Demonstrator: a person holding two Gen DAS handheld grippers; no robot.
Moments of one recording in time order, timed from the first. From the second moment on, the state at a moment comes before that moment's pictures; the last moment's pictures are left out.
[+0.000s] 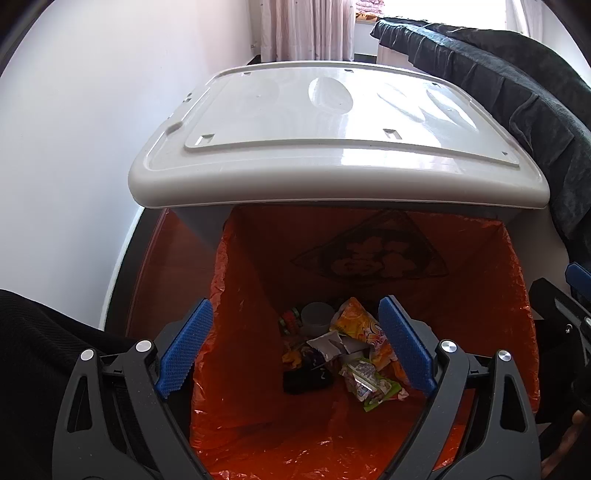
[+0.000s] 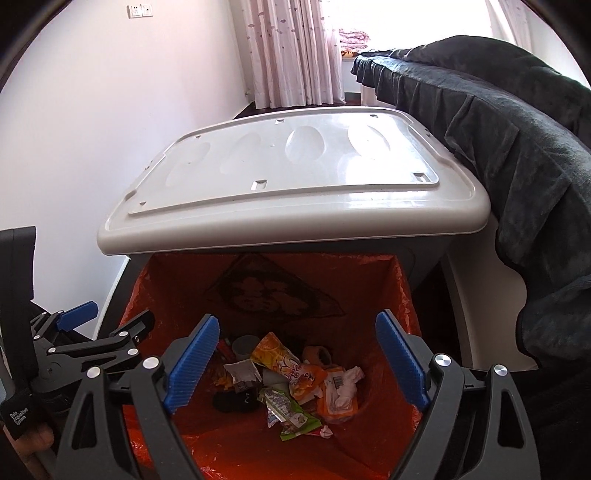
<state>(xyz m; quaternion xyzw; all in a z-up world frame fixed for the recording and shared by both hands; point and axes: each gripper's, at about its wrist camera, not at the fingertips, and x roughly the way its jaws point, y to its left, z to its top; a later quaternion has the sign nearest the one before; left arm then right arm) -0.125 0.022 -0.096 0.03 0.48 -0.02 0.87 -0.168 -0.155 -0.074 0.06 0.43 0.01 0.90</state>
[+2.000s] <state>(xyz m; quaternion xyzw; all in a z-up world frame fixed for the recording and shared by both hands) 0.033 0.004 0.030 0.01 0.32 -0.03 0.95 -0.003 -0.194 0.042 -0.05 0.24 -0.06 0.97</state>
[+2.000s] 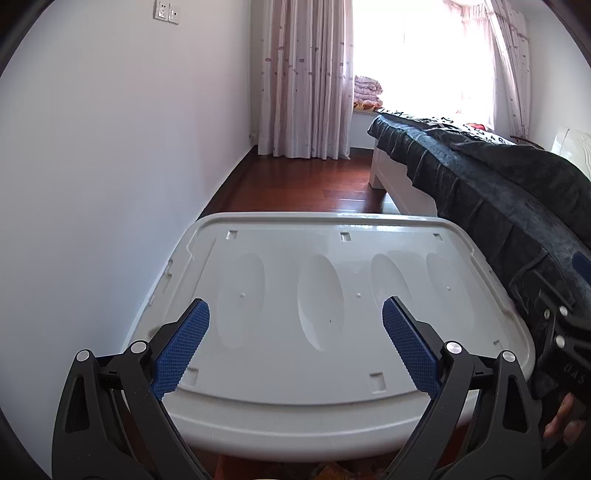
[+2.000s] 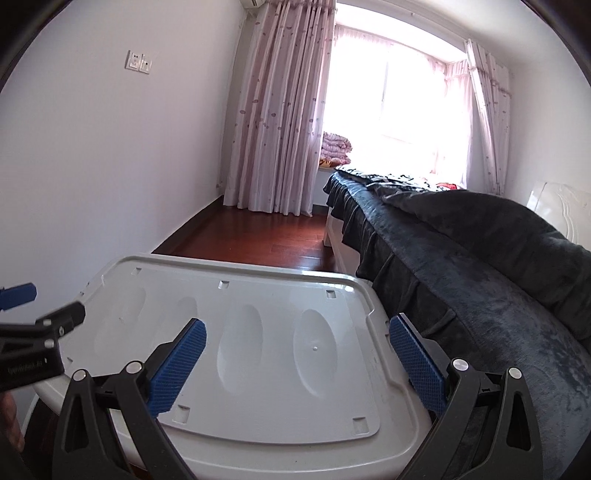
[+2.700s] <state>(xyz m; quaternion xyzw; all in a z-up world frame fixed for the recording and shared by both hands) 0.061 0.030 0.014 -0.02 0.35 0.00 0.94 0.000 -0.163 0.027 -0.09 0.25 -0.03 0.96</state>
